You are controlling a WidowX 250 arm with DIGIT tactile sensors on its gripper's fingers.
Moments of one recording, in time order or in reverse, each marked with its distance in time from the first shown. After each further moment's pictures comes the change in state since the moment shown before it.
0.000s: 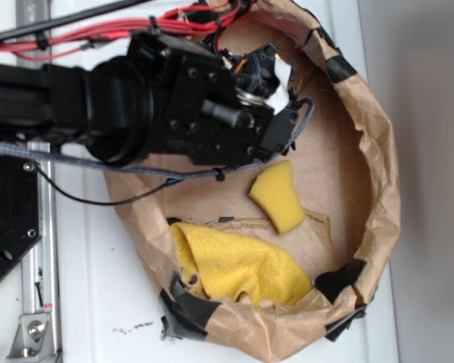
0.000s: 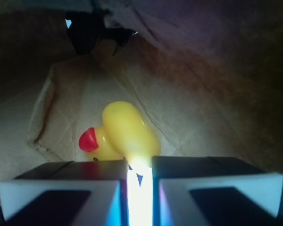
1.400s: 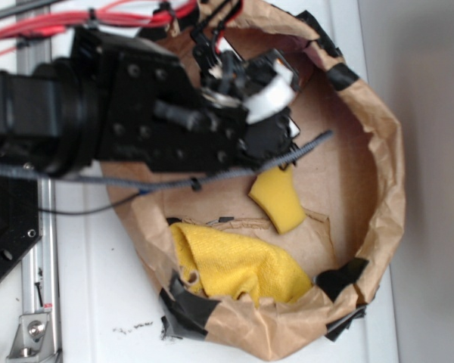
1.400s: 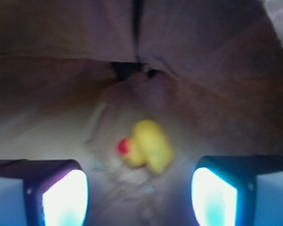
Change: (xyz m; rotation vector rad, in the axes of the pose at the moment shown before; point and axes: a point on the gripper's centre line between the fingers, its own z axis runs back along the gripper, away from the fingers) arm 0.007 0.007 0.016 -0.100 -0.070 -0.030
